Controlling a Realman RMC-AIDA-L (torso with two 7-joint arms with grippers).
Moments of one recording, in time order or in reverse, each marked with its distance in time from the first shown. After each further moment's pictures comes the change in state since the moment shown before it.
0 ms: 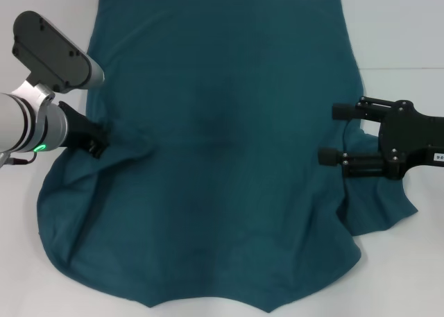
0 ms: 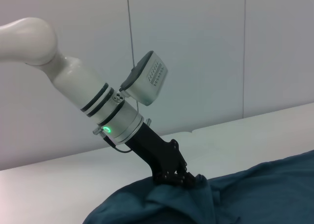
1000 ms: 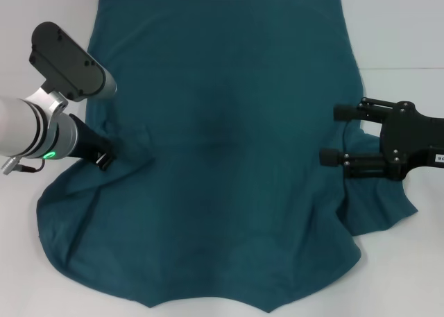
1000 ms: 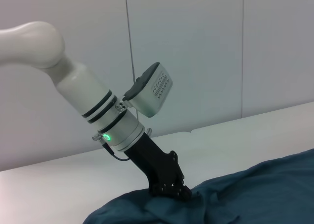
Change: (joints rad) left arm -0.052 0.000 -0.009 -0.074 0.023 0.041 0.000; right arm -0.005 0.000 0.002 0.002 0.001 -0.001 0.000
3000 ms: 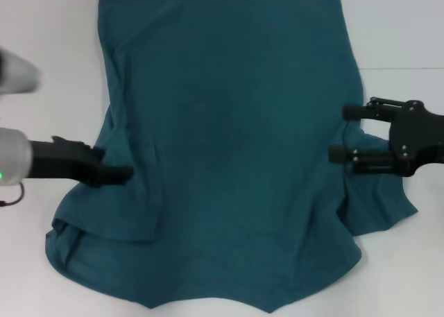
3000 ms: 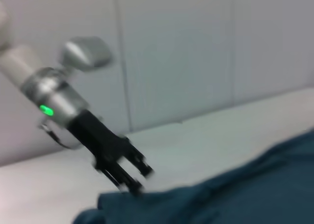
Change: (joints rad) left arm 0.217 -0.002 -0.174 0.319 -0.420 0.384 0.094; right arm -0.009 -0.006 0.000 -0.043 -0.017 0.001 0.070
